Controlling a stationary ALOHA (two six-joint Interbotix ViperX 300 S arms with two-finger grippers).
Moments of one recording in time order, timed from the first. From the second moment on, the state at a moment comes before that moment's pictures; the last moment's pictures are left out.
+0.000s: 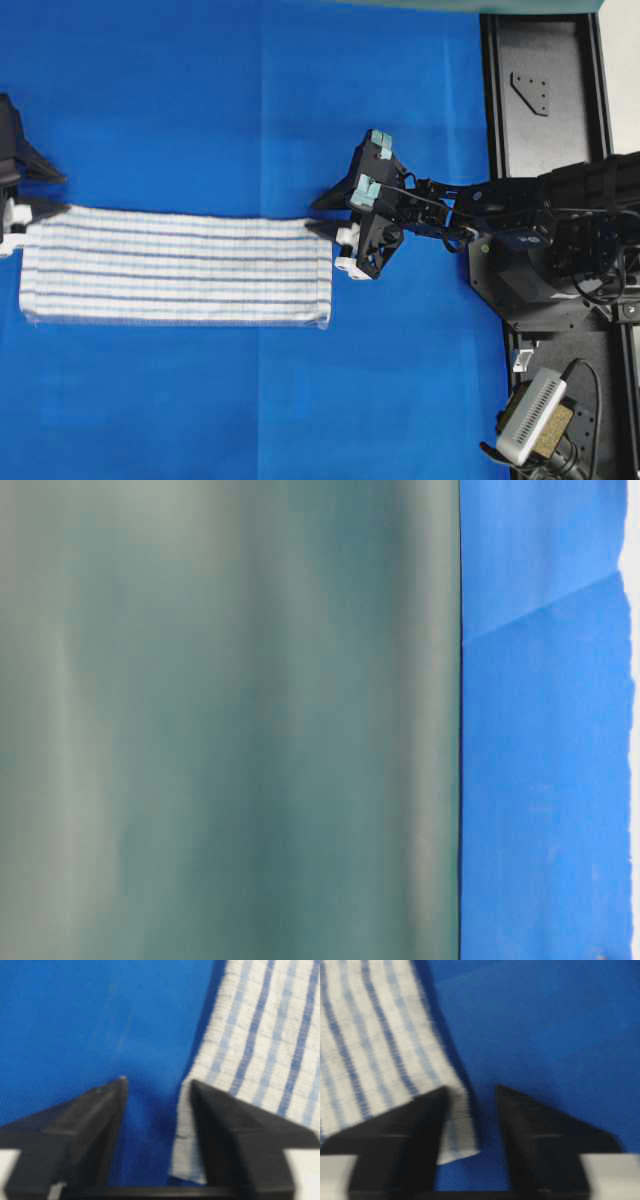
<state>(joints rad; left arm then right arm) 0.14 0.02 1.13 -0.04 -0.34 -0.10 -0.08 -0.07 1.17 0.31 -0.30 0.10</state>
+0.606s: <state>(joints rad) 0.08 -0.04 1.08 -0.04 -0.11 -0.10 -0.05 -0.15 1.18 0.31 -0.27 0.10</state>
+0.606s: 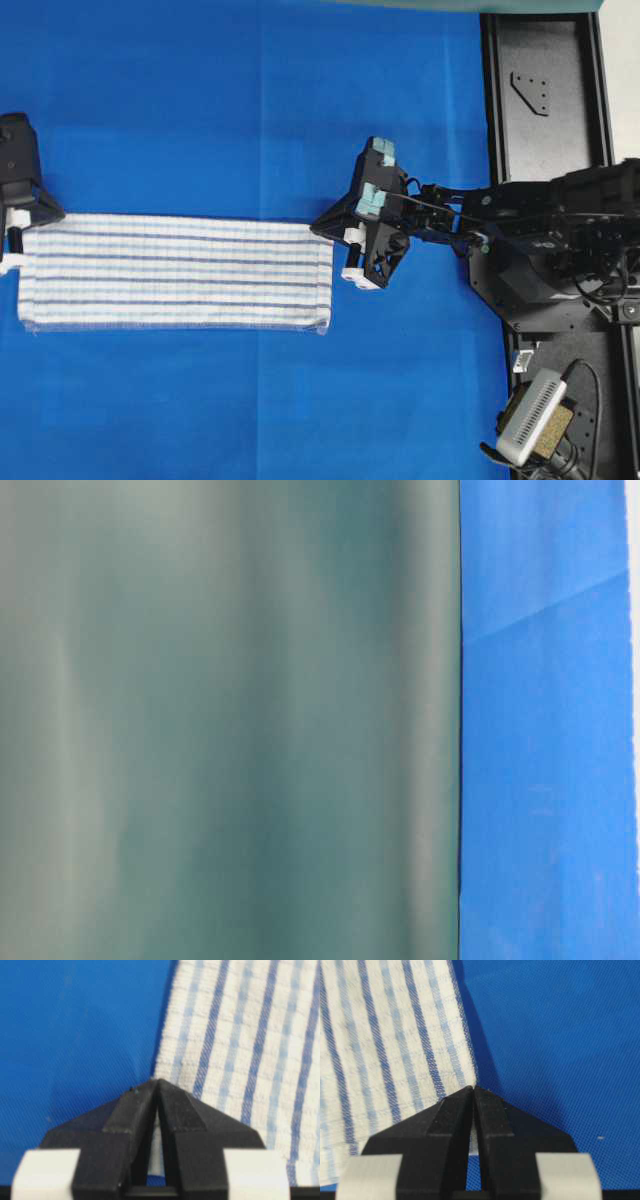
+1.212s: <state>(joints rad) 0.07 -0.37 1.05 -0.04 0.13 -0.10 -0.09 -0.43 1.16 0.31 -0.08 0.04</state>
